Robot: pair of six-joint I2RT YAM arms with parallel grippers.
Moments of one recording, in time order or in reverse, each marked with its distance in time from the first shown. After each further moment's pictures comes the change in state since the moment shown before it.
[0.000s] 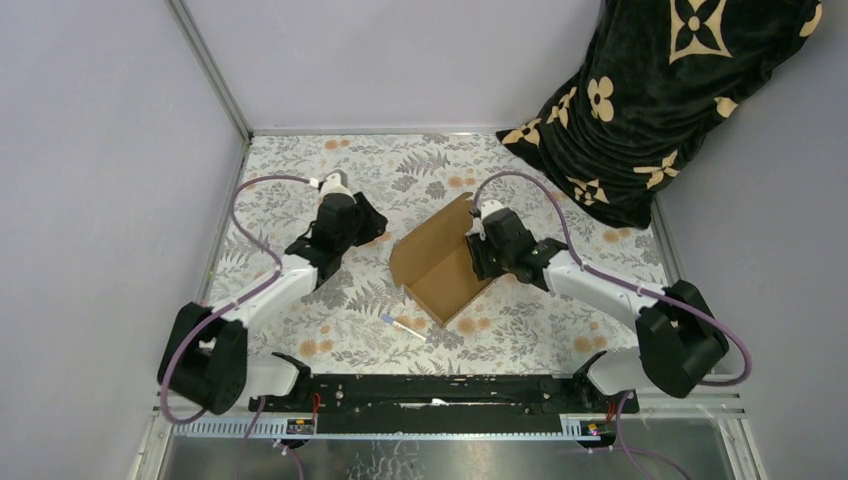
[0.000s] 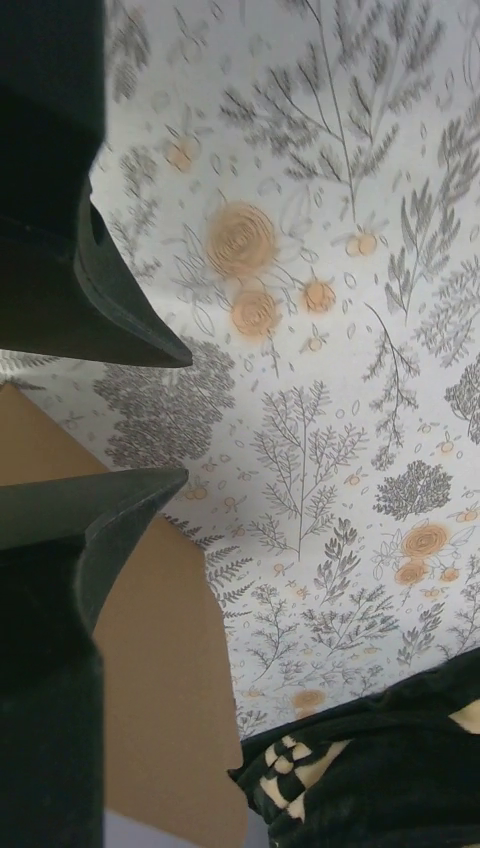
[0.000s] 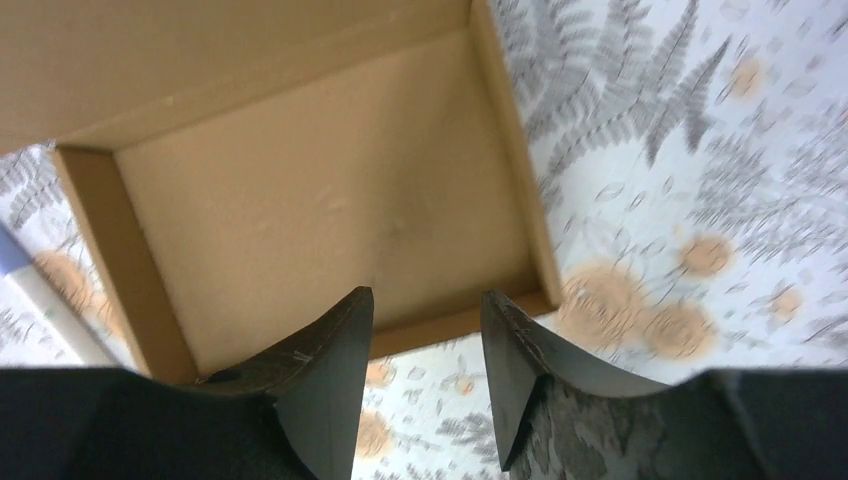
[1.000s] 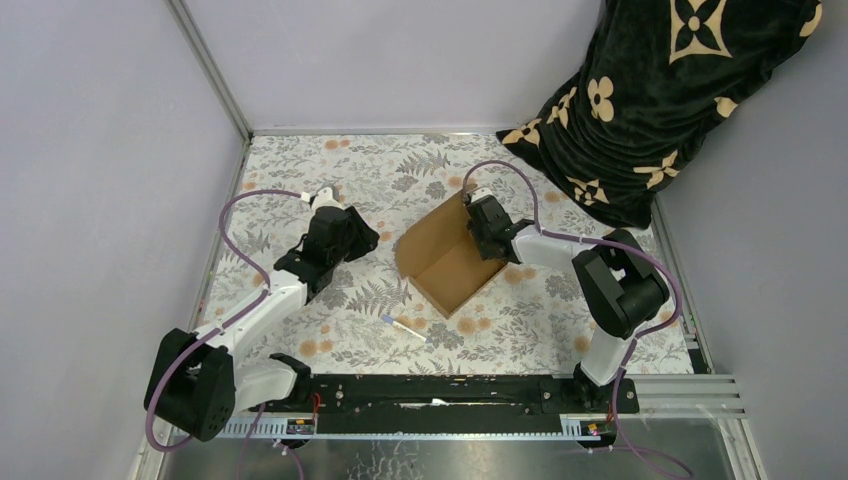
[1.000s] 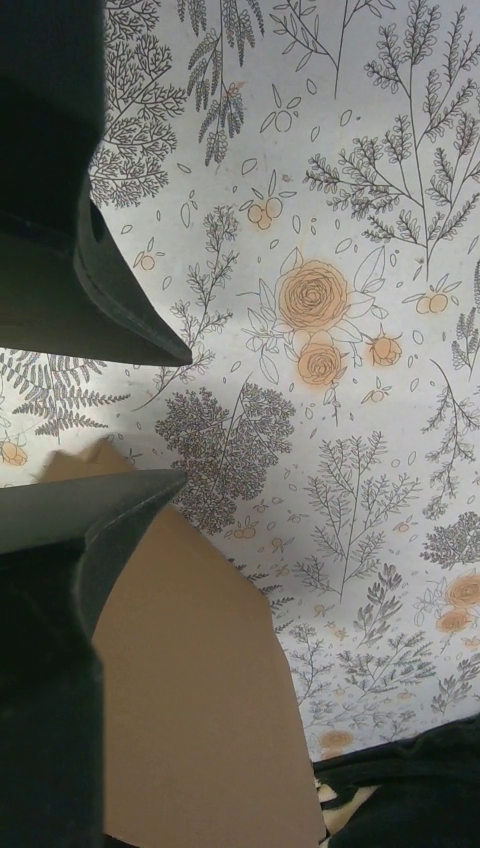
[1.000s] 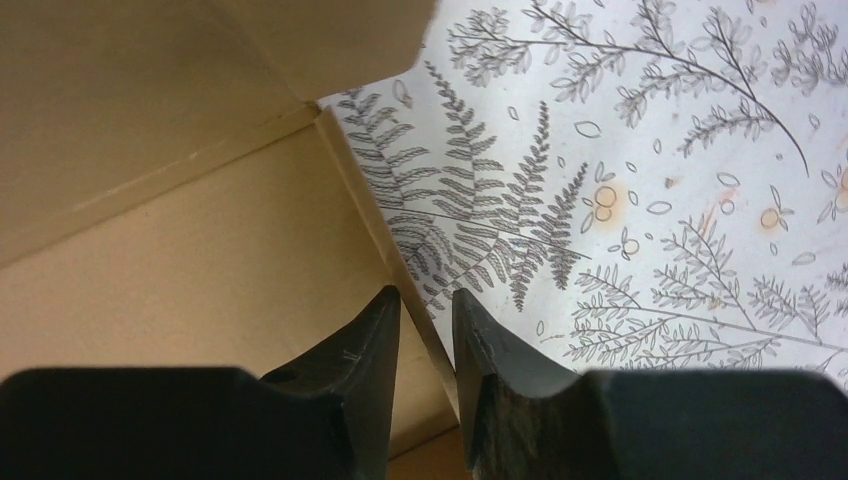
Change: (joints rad) left arm 0.001 -0.201 -0.109 -0.143 -0.024 -0.015; right arm -0.075 0.395 0.198 0.114 0.208 -0.178
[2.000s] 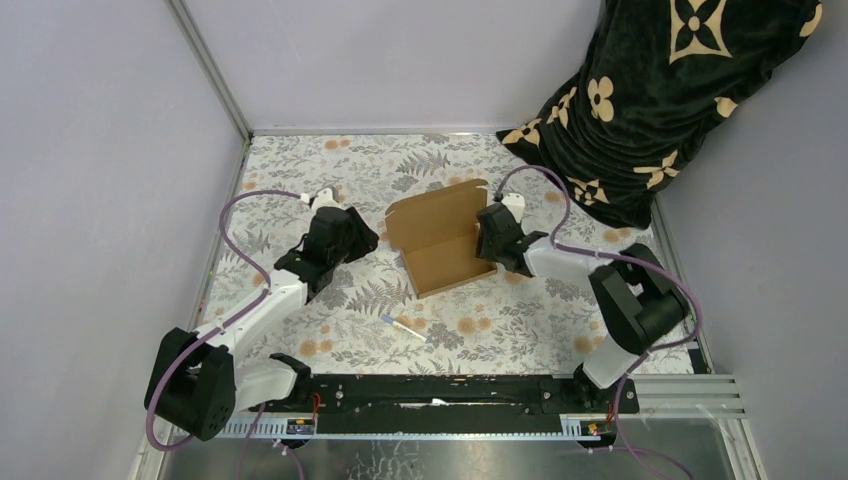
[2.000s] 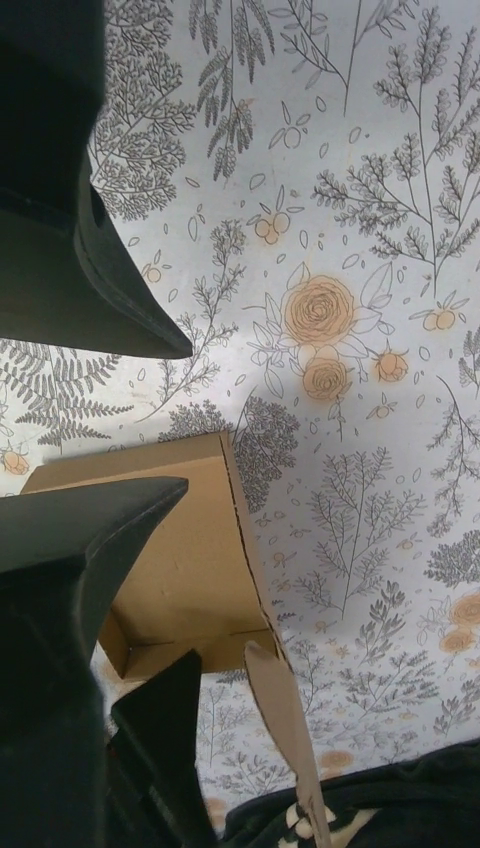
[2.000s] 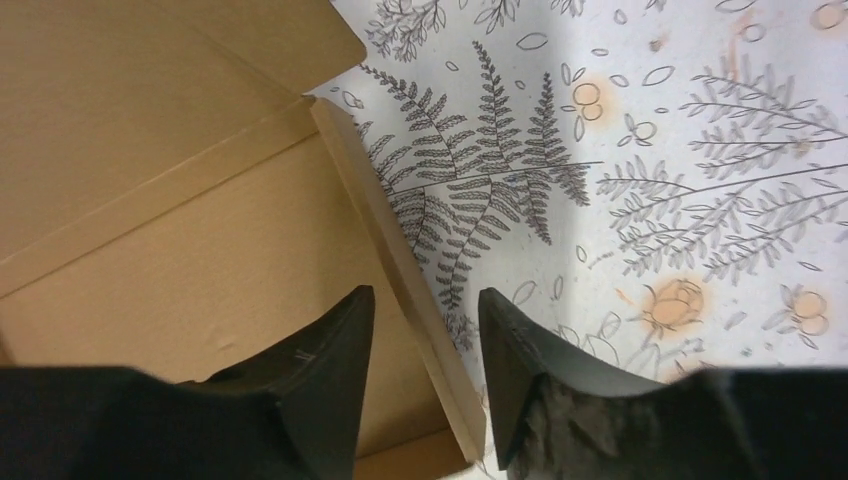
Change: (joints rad) left arm 0.001 0.007 0.001 -0.016 -0.010 0.000; right arm 0.001 -0.077 -0.116 0.086 0.078 0.538
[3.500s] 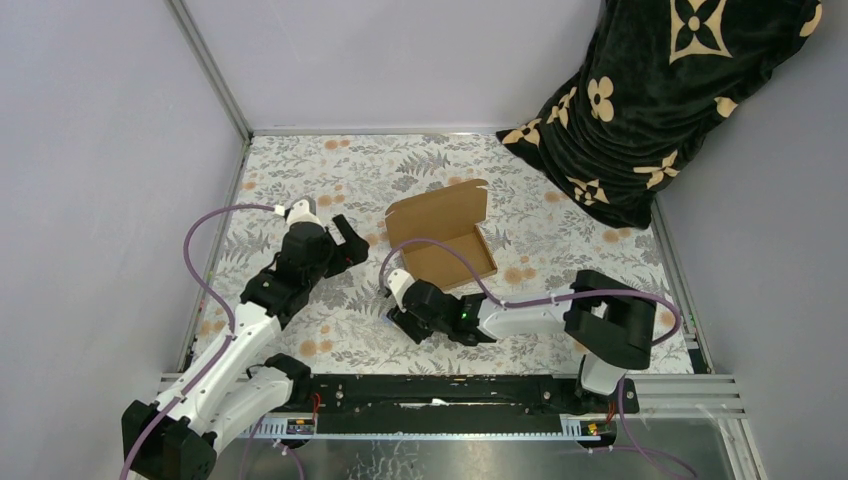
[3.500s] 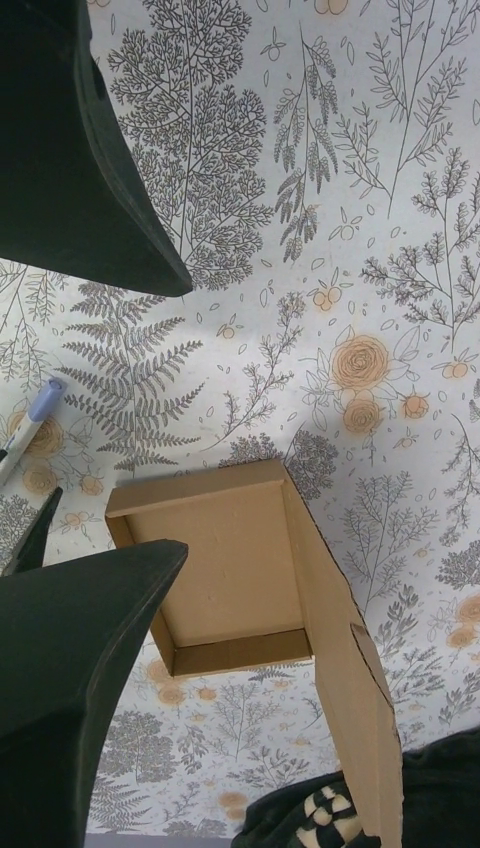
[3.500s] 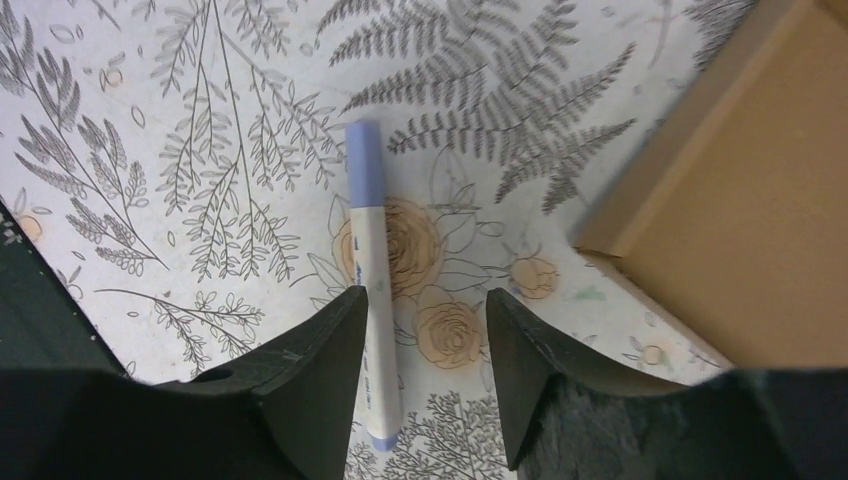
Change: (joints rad) left arm 0.003 -0.315 0.002 -0.299 -0.040 0.033; right arm 0.612 -0.019 -0.040 0.173 -0.180 -0.476
